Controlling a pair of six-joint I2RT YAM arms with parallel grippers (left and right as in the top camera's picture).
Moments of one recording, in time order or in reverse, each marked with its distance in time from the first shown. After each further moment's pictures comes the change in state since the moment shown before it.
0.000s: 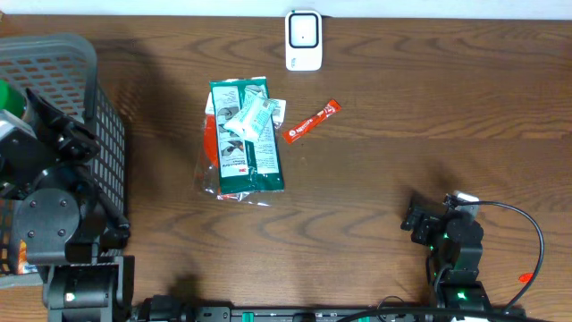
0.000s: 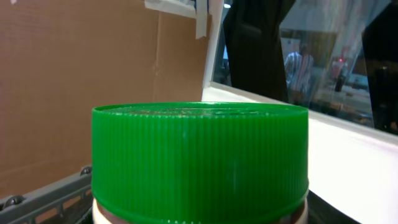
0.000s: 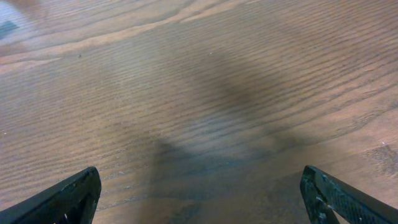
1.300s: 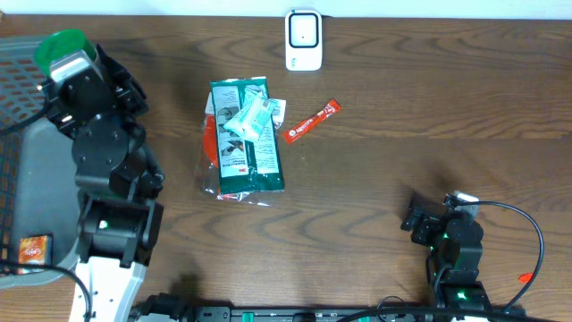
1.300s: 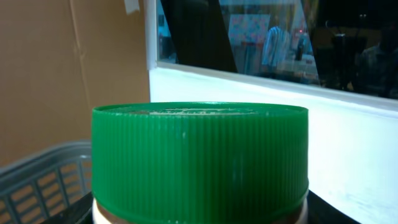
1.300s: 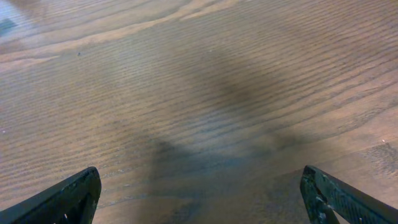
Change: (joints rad) left arm -0.149 0.238 -0.003 0.186 0.010 0.062; right arm 0.000 0.000 0.000 -0.006 0.000 0.000
